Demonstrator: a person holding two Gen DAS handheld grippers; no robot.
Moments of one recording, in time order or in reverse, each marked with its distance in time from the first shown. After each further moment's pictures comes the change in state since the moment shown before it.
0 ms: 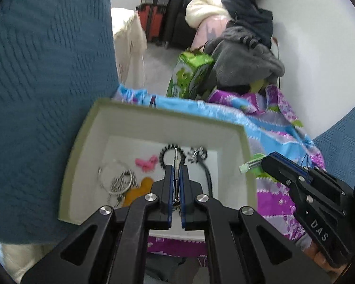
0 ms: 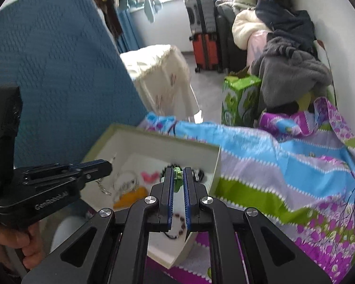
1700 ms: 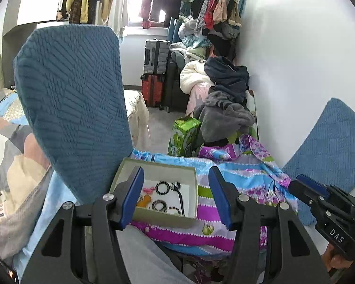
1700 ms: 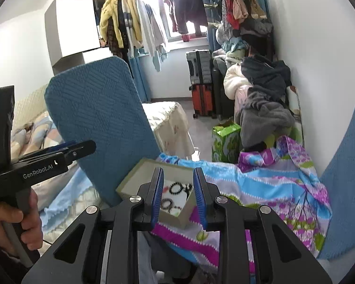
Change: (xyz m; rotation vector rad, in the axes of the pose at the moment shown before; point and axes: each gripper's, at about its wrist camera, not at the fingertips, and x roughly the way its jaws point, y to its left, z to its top) left arm -0.237 -0.084 -0.045 0.074 -0.380 0.063; right arm -0.256 0.012 -0.030 -0.021 -0.277 -0.005
